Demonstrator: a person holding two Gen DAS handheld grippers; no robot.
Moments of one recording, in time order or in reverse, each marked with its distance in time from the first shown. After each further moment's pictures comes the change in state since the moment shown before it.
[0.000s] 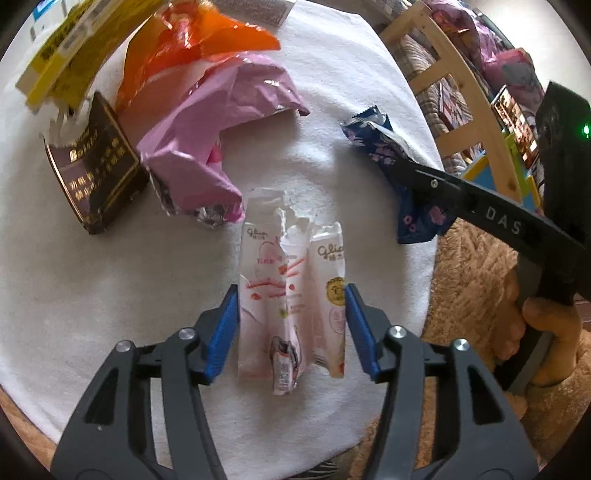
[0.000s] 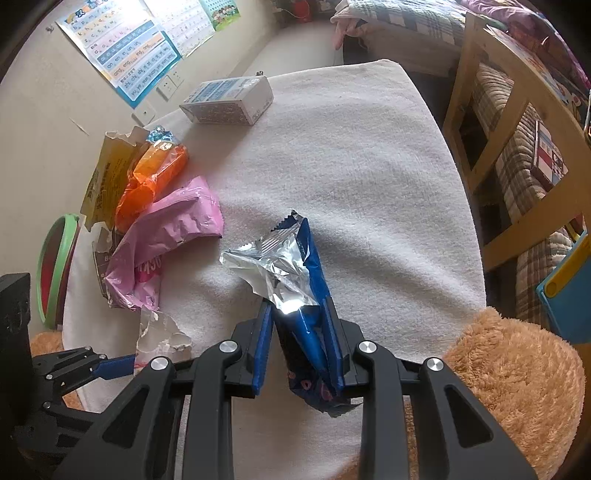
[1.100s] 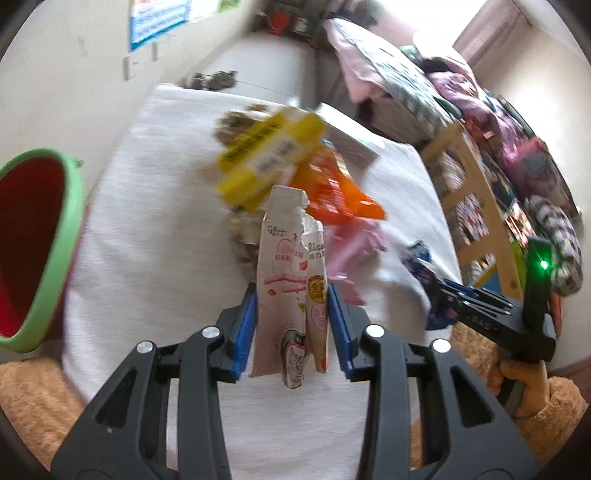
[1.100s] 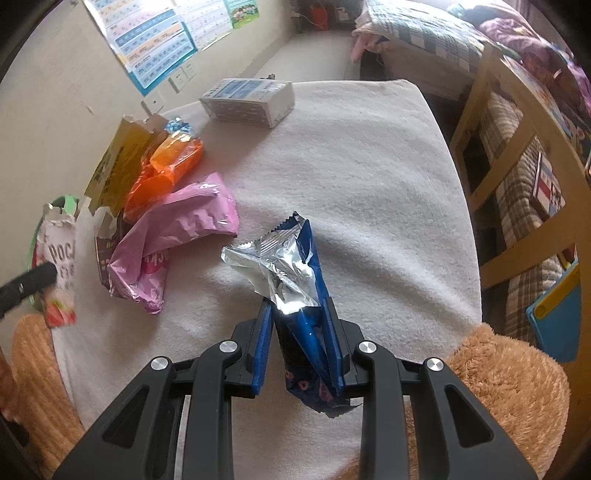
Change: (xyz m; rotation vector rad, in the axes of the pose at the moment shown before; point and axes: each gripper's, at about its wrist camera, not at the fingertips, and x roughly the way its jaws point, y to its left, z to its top) left arm -0.113 0.076 -0.008 -0.163 -0.384 0.113; right arm -0.005 0.022 -0.001 -0.114 -0.031 -0.054
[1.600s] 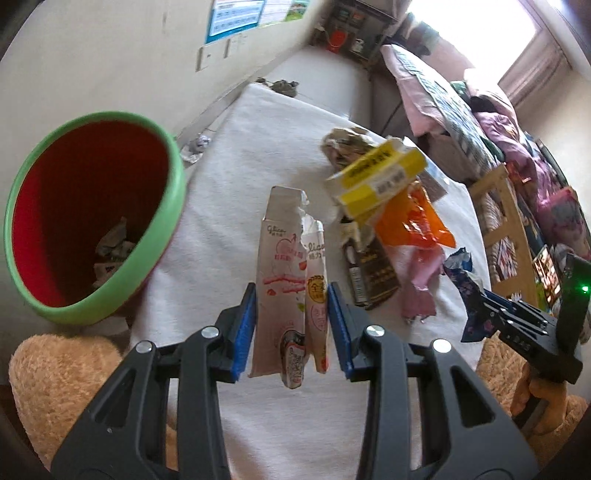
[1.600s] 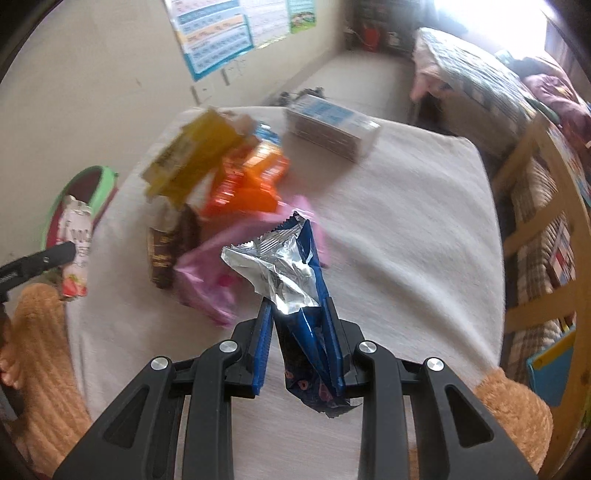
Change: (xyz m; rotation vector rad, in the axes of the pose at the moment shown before) left arm -0.028 0.075 -0.013 -0.155 -0.057 0.100; right arm -0.011 0.074 0.015 -0.194 -0.043 0.047
